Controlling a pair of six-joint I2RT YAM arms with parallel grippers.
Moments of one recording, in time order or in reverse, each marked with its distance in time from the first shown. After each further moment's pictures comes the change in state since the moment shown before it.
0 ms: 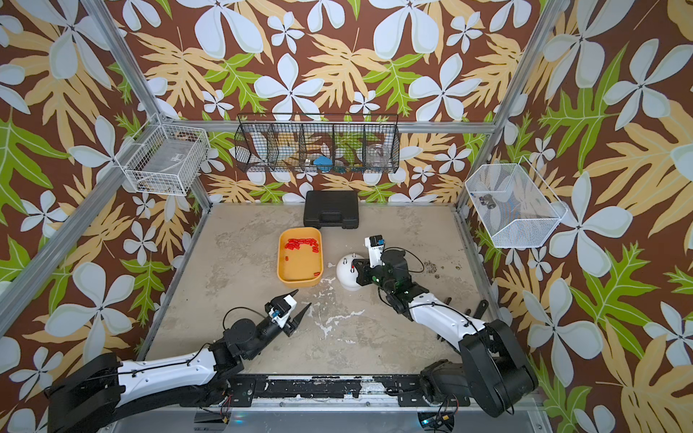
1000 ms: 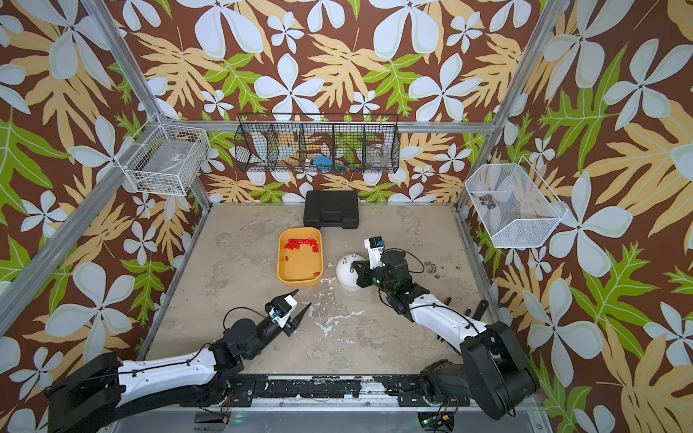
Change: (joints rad) left arm 0.000 0.003 0.002 0.000 0.000 0.016; right arm 0.000 -0.021 -0.008 -0.026 -0.015 0.003
